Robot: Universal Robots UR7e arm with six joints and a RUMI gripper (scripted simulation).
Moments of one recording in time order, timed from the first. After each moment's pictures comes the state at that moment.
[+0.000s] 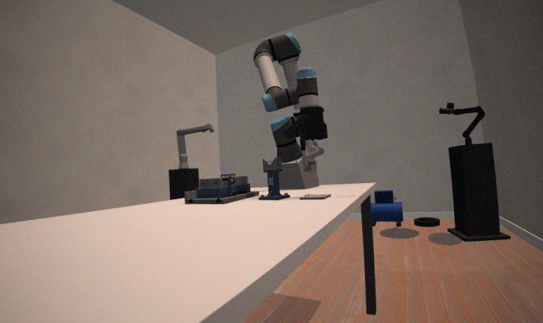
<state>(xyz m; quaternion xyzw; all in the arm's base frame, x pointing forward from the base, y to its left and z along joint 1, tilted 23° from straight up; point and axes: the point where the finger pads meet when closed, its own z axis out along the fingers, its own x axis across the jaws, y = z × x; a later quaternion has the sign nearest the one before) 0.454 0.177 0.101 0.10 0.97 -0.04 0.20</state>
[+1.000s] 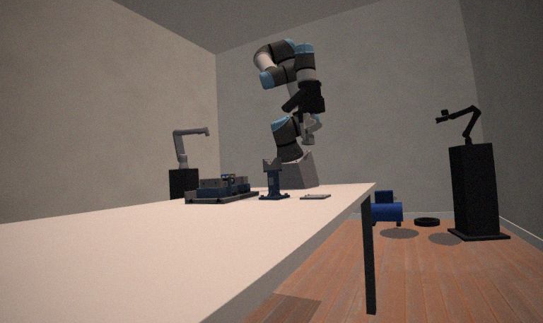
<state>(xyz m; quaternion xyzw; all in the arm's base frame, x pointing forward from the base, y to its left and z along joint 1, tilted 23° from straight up) 0.416 0.189 0.193 0.10 0.97 -0.04 0.20</state>
